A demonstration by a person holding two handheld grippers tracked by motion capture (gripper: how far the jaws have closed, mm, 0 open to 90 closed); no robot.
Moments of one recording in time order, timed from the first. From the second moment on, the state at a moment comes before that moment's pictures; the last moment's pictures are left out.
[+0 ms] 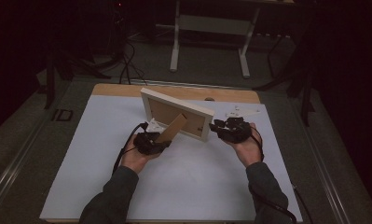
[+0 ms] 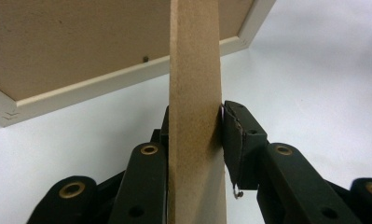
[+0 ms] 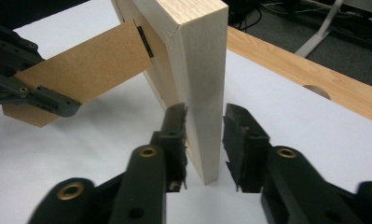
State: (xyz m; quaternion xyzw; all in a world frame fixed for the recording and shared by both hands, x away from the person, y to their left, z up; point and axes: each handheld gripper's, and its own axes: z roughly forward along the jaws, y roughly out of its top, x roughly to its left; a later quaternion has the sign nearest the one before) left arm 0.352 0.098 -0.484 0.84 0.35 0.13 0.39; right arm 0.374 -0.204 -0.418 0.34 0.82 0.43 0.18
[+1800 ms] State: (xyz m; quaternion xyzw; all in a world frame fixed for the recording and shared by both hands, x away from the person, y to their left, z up) left arm 0.340 0.099 -0.501 0.84 0.35 0.13 0.39; right arm 0.360 -0.180 -0.420 0.30 0.83 0.43 0.20
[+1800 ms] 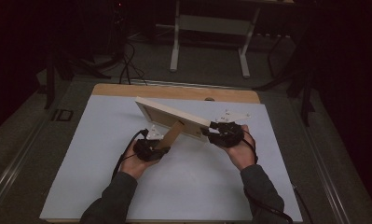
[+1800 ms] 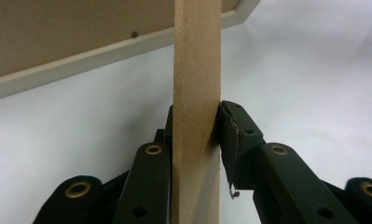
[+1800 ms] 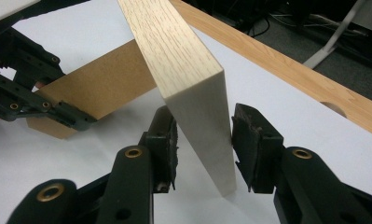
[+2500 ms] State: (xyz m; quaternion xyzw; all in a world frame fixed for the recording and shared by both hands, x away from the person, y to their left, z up) left arm 0.335 0.102 -0.508 0.85 0.35 0.12 0.38; right arm 0.353 -0.177 -0.423 0.29 0.84 0.42 0.19
